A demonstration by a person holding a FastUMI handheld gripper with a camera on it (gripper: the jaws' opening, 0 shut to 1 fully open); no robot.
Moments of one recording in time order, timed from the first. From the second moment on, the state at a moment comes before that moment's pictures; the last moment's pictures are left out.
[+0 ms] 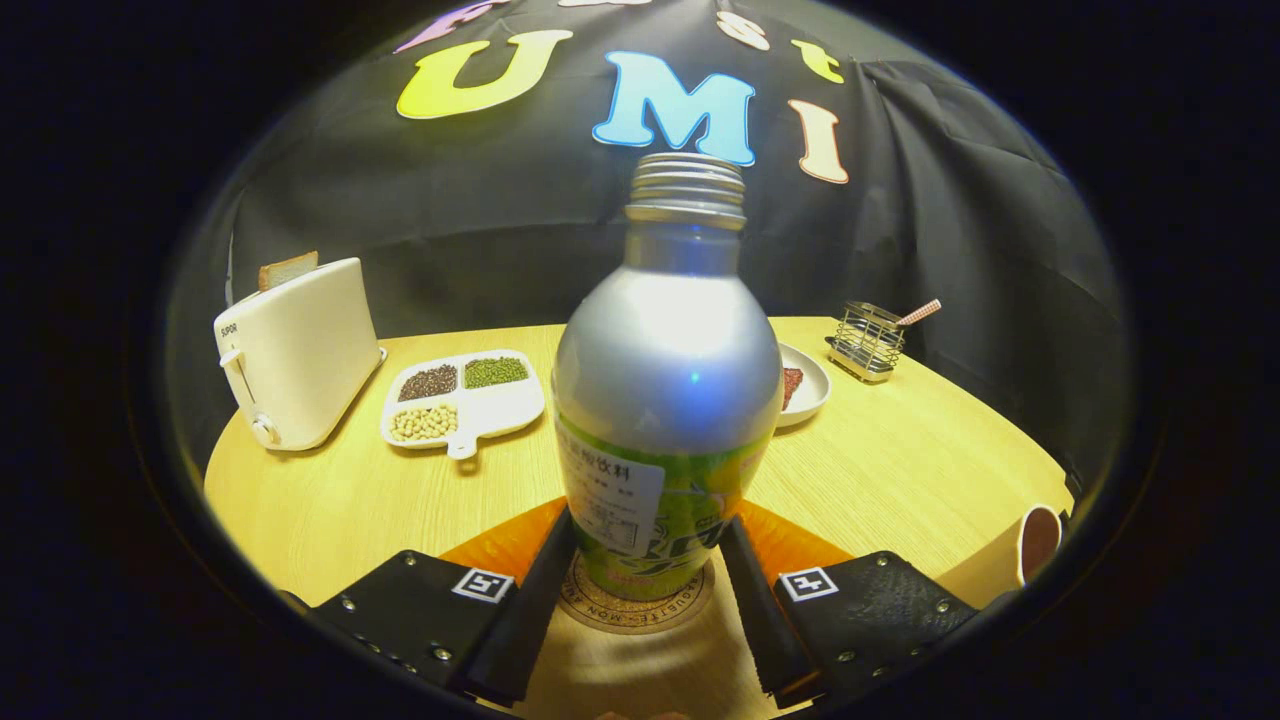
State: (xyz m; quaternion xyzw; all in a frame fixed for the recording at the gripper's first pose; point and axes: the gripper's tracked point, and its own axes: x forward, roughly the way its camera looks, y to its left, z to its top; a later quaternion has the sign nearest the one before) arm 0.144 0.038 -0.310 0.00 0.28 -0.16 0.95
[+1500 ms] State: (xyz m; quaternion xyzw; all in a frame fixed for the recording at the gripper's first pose) arm 0.042 0.068 -0.098 -0.01 0.14 -0.03 0.99
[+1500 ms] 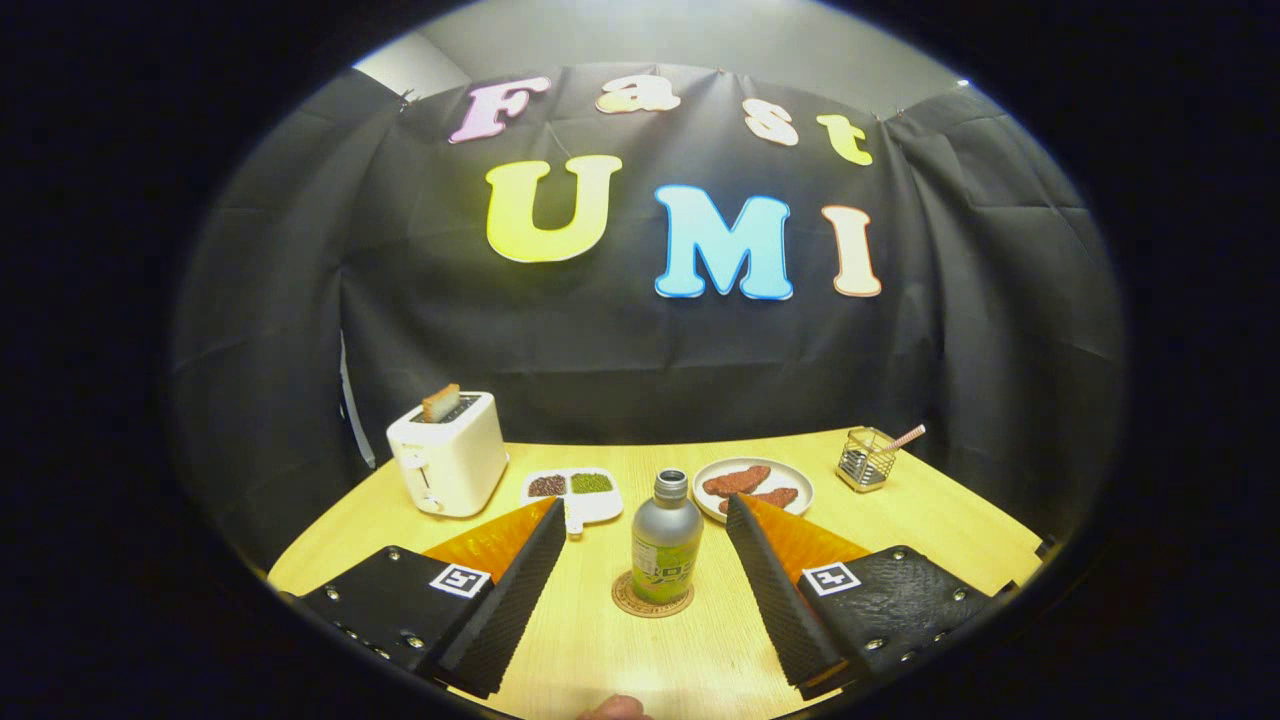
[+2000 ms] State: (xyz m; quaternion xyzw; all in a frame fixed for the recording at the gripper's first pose) arm -0.013 0.080 -0.039 0.00 0.09 0.01 1.00
